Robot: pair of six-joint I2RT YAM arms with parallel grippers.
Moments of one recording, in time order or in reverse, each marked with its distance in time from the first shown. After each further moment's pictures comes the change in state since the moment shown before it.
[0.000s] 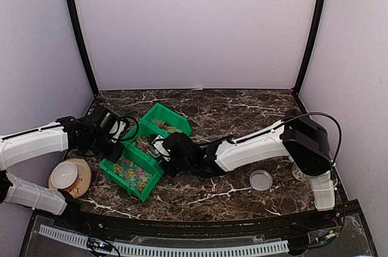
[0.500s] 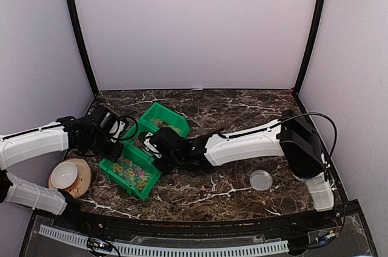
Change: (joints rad) left arm 0.006 0.006 0.000 0.000 -0.013 -0.009; right arm 0.021 0.072 0.238 -0.275 0.044 -0.013
